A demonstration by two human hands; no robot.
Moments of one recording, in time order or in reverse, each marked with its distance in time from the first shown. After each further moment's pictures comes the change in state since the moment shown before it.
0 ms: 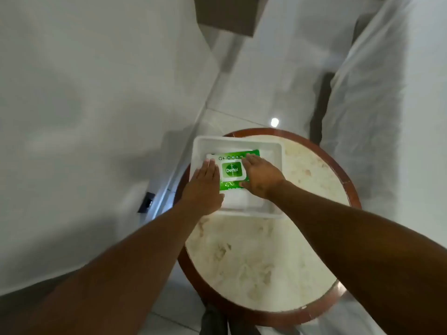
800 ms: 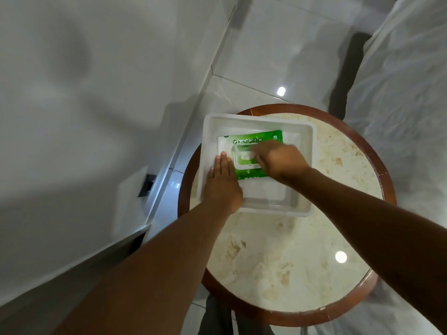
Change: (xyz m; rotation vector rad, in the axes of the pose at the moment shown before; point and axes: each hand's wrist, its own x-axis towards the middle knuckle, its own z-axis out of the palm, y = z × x) left_hand 0.037 0.002 0.059 -0.248 -0.175 -0.168; right_hand 0.047 0.011 0.032 0.078 0.256 -0.211
